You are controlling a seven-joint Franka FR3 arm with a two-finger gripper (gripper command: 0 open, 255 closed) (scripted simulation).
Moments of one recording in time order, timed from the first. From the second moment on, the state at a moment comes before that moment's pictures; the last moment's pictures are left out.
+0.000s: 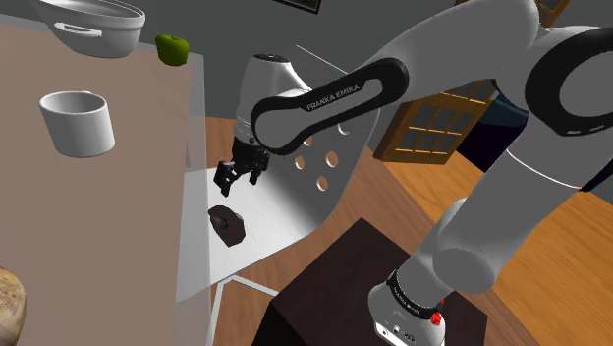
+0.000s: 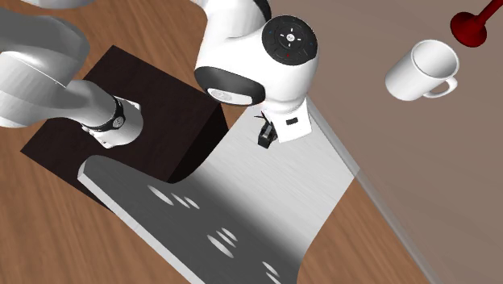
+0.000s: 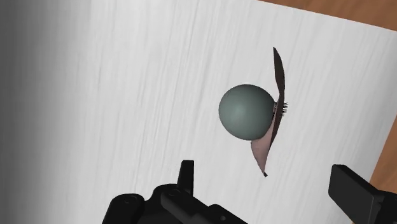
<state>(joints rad) 0.07 0.02 0.31 -2.31 0.05 2.37 0.30</state>
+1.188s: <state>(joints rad) 0.10 0.26 0.29 -2.25 -0.07 2.53 0.39</state>
